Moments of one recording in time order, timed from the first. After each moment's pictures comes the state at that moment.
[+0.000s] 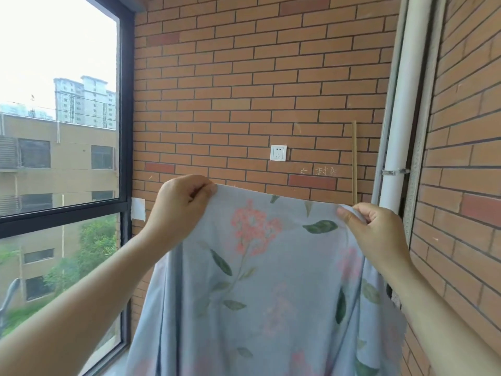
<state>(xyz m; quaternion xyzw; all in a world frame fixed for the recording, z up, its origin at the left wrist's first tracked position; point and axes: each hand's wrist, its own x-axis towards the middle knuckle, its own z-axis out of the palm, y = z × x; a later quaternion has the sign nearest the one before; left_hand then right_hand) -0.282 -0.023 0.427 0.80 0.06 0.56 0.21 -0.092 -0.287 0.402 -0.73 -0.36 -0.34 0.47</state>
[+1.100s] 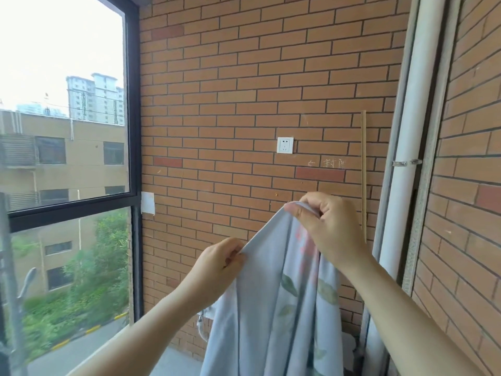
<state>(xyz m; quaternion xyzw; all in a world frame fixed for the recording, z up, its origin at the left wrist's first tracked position) -0.259 -0.057 0.329 0.89 0.06 0.37 0.25 -0.143 -0.234 0.404 -0.65 -0.51 -0.28 0.49</state>
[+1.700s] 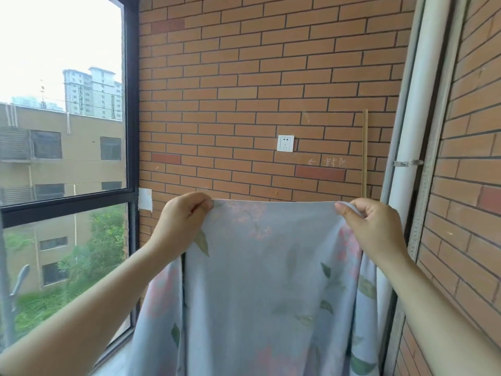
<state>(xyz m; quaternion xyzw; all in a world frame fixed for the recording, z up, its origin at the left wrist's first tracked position) -0.268 -0.006 0.385 0.82 0.12 0.51 0.25 -0.076 -0.269 0.393 -0.74 -0.36 -0.33 0.47</state>
